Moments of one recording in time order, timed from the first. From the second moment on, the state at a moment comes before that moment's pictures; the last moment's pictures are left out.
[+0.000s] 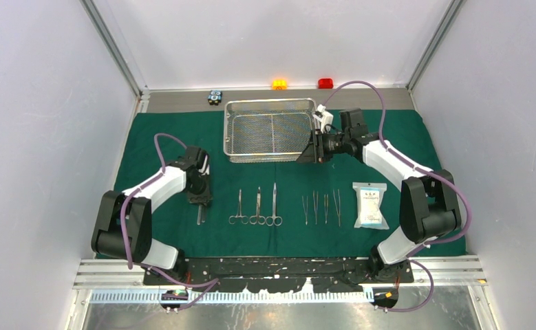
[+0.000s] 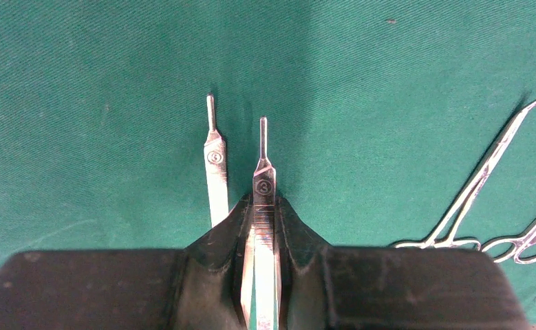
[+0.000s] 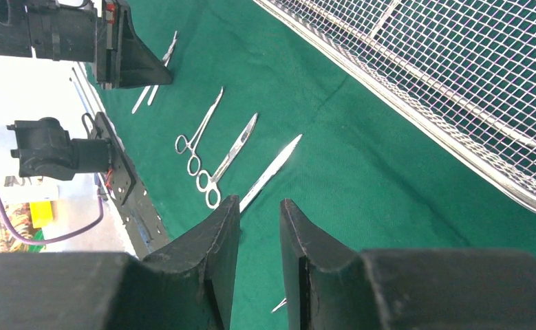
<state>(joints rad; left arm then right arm) -0.24 1.44 0.76 -0.62 0.02 -0.30 0.26 1.58 1.06 -0.27 -0.83 0.17</state>
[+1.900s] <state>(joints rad) -0.23 1.53 0.85 -0.63 0.03 -0.28 0.26 1.61 1.06 -0.27 -0.83 0.18</state>
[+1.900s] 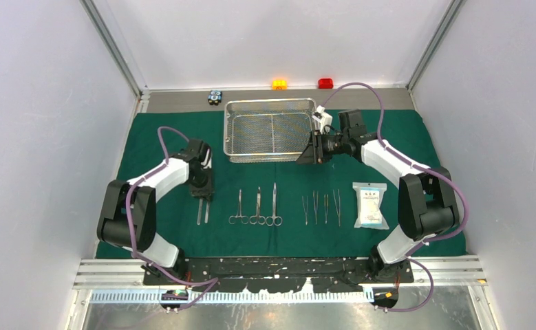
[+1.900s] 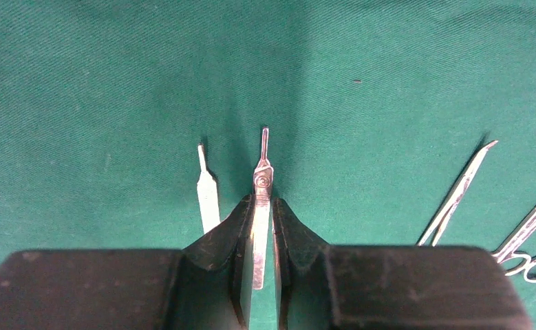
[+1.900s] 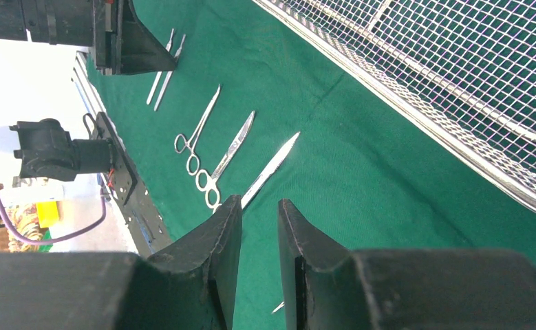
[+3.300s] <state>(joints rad) -0.23 1.49 0.81 -0.62 0.06 -0.29 0.25 1.63 1.06 -0.26 -0.83 0.18</state>
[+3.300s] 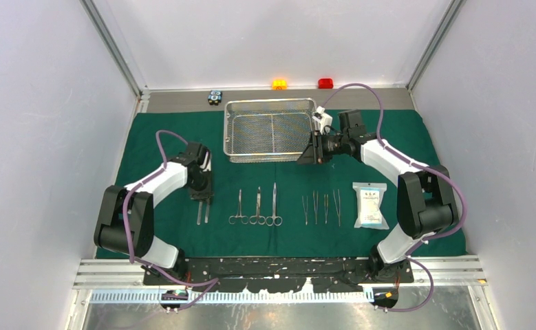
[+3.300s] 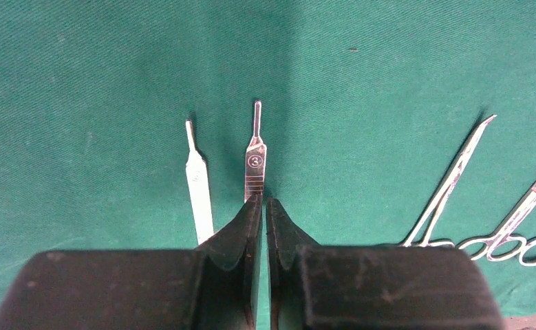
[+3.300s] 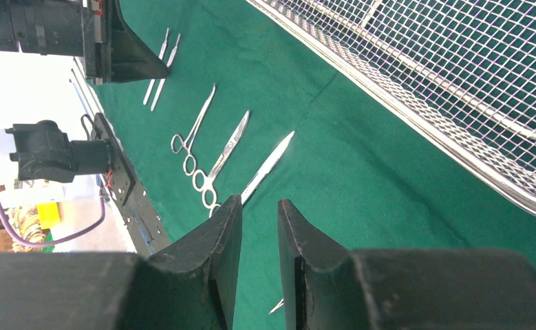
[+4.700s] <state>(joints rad) -0.19 1.09 1.04 -0.30 0.16 0.05 0.16 1.22 1.33 -0.62 -0.21 0.07</state>
